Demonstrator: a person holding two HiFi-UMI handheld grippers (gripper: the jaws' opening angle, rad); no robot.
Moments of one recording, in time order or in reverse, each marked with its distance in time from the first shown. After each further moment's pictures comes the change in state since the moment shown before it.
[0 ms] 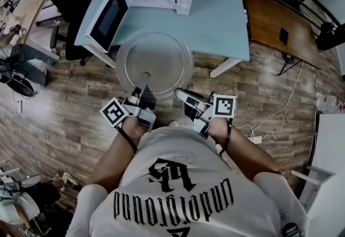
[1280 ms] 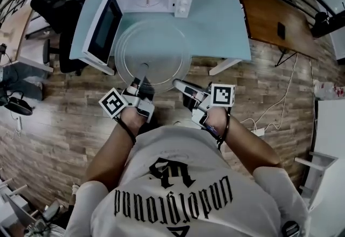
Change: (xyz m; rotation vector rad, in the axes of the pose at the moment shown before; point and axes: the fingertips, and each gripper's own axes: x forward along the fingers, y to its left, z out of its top) left arm 0.058 0.033 0.078 0.011 0.098 -0.007; right arm 0.073 -0.029 0.054 0.000 -0.066 -0.058
